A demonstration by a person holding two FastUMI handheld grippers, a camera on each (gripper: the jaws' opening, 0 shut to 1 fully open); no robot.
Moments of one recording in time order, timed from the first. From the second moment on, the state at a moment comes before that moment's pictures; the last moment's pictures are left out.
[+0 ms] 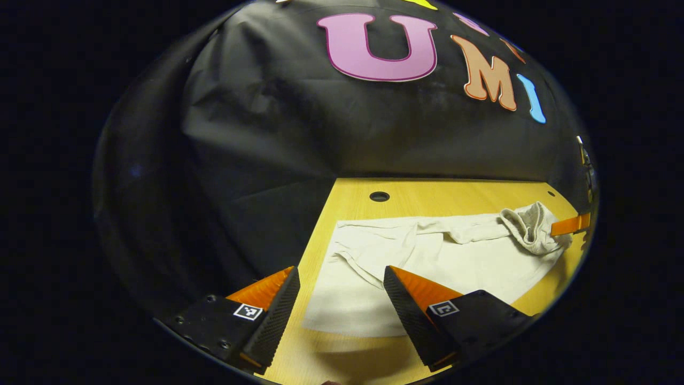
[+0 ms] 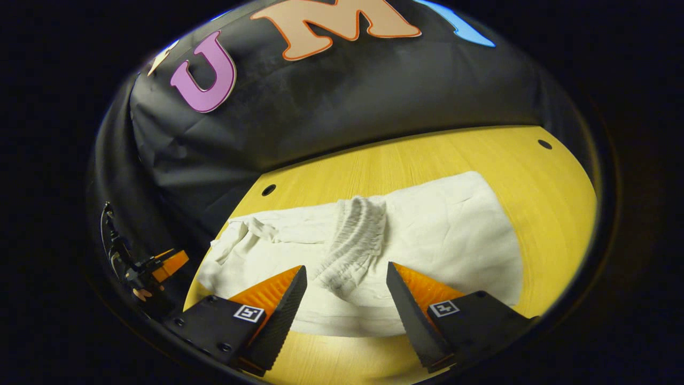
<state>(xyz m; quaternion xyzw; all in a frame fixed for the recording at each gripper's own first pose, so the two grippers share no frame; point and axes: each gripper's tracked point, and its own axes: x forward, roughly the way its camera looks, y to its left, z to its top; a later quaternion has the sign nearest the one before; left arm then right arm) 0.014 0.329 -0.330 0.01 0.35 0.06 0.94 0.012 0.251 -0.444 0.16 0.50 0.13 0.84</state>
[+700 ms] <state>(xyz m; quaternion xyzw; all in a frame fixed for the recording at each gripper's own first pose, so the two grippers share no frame) 0.035 0.341 -0.415 -0.03 0.41 0.07 0.91 -0.012 0.189 -0.417 0.13 0.49 0.07 0.86</state>
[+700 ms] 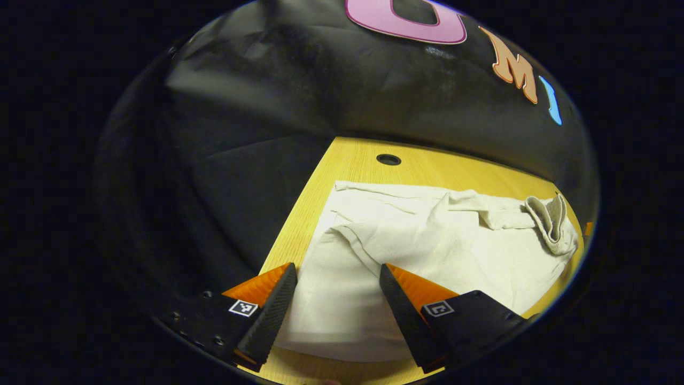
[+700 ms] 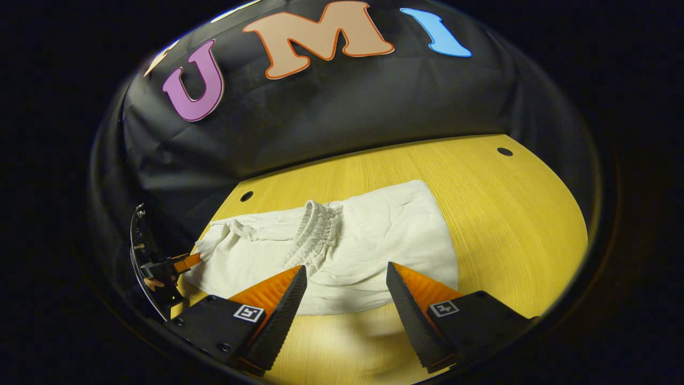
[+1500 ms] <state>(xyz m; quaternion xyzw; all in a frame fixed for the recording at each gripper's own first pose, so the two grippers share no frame) 0.039 0.311 -0.412 -0.01 0.46 0.09 0.88 -0.013 0.166 -0.408 0.13 0.49 0.10 0.86</state>
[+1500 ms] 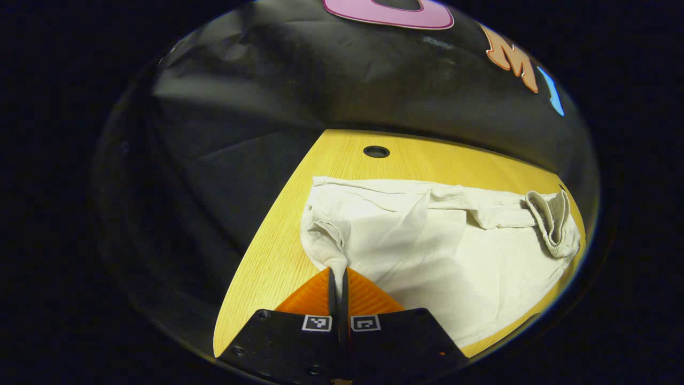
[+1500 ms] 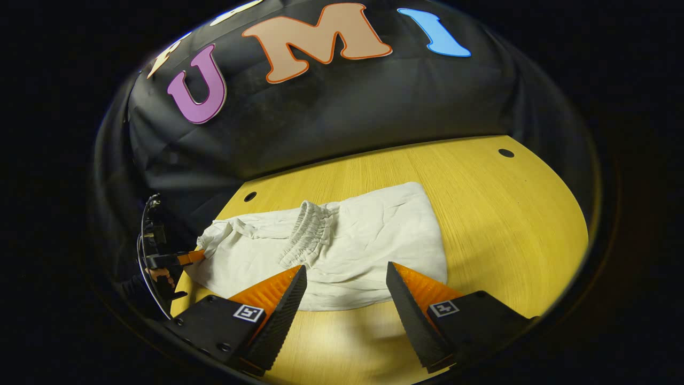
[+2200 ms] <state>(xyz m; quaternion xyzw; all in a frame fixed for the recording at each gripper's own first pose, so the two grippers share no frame) 0.096 0.216 -0.297 -0.07 0.35 0.08 0.93 -0.011 0.087 -0.389 0.15 0.47 0.09 0.86</state>
